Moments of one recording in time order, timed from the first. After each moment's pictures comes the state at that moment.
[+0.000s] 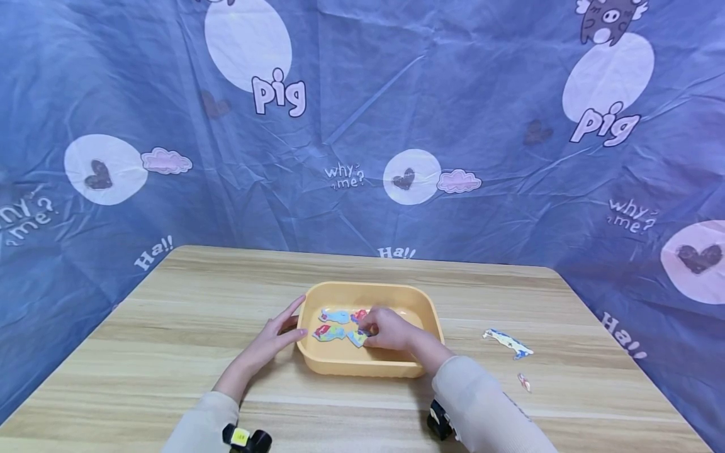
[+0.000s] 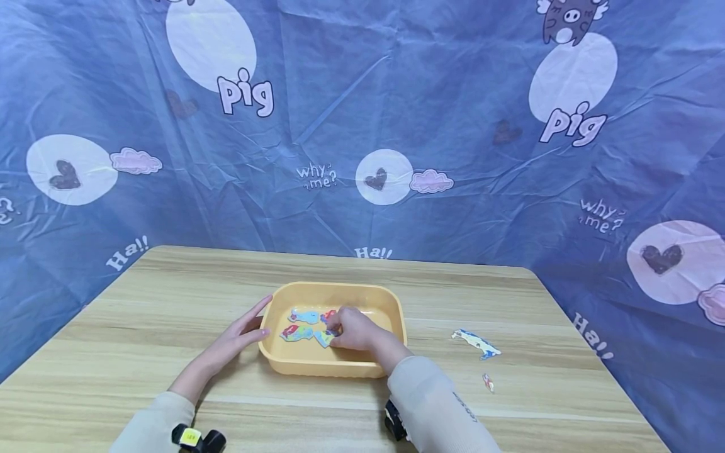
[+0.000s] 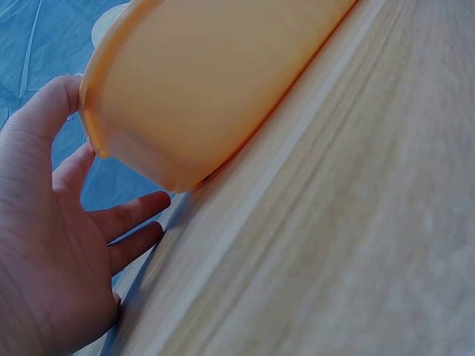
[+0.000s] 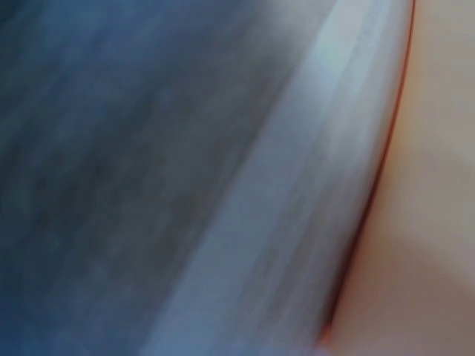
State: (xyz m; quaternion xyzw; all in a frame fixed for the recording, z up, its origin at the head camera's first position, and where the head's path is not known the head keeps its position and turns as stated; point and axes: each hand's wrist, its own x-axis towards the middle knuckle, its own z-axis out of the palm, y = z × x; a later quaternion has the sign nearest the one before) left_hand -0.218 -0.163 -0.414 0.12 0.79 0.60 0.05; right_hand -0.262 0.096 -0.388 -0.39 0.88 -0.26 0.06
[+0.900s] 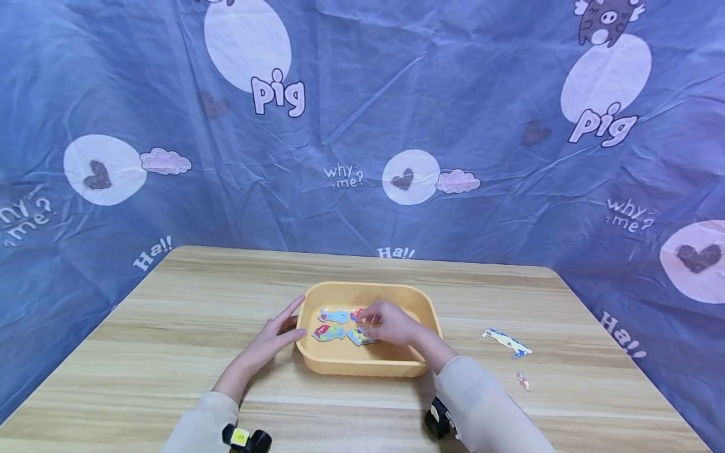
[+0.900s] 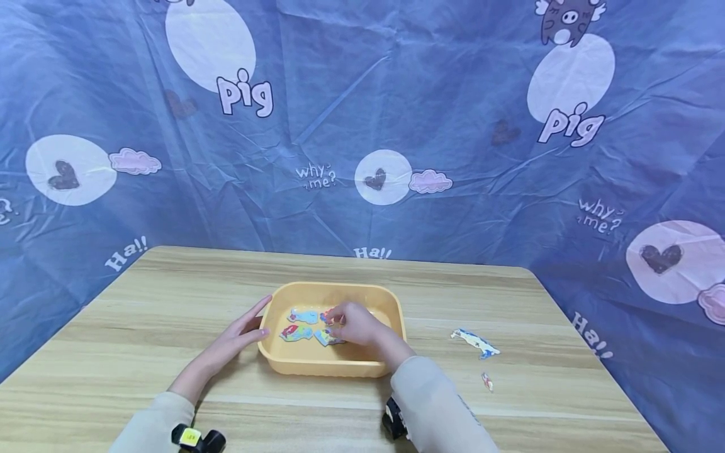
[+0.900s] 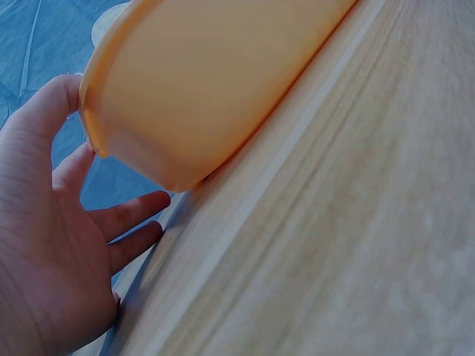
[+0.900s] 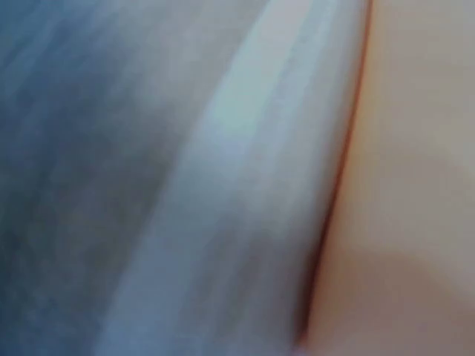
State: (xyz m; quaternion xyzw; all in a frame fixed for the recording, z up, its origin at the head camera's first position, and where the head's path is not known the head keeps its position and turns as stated) left_hand -0.221 -0.165 -0.417 0.13 0.79 0.60 0.05; right_hand -0.263 0.100 -0.380 -0.35 0.88 -0.32 0.06
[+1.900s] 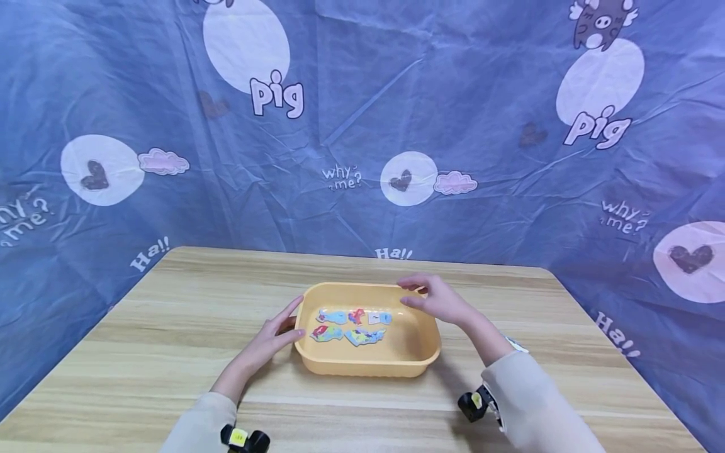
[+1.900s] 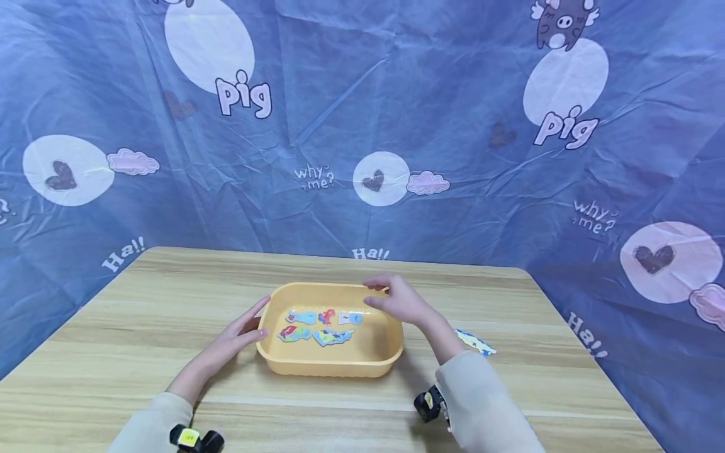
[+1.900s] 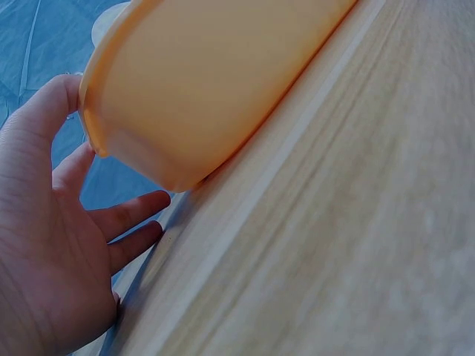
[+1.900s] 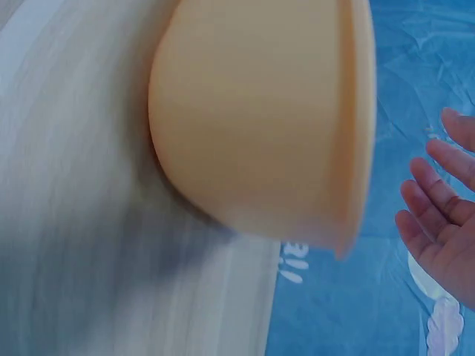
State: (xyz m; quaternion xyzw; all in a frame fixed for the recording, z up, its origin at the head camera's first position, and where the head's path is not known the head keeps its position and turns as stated) left_hand -0.220 -0.163 -0.415 0.12 0.79 0.60 0.05; right_hand -0.260 0.164 -0.321 -0.30 0.87 -0.38 -0.01
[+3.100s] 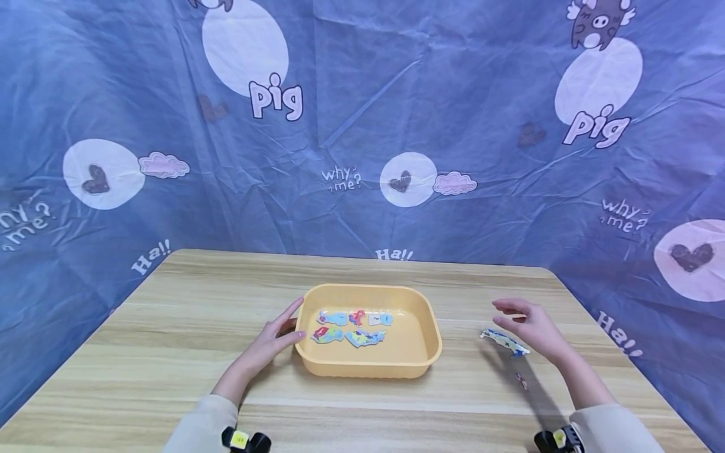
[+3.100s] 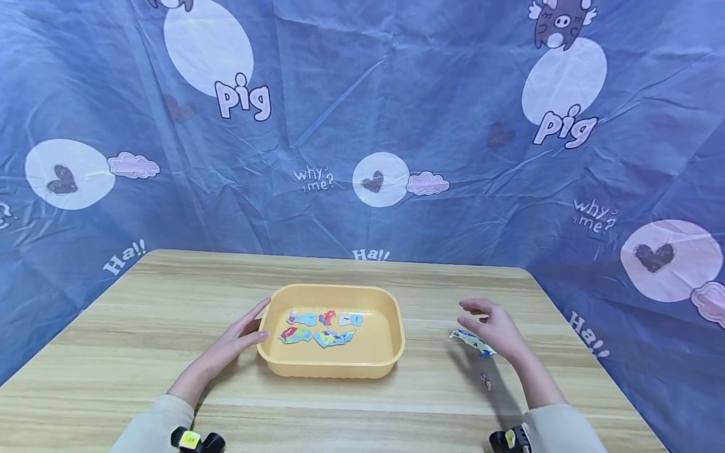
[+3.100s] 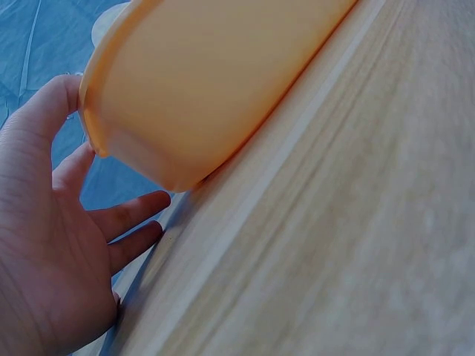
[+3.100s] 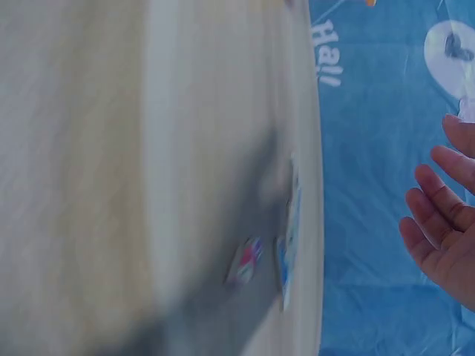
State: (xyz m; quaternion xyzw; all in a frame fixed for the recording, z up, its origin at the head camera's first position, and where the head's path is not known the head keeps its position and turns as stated) left_hand -0.202 -0.156 -0.386 0.14 0.79 0.60 0.05; right_hand -0.221 0.302 -0.346 -0.15 0.91 -0.36 -0.11
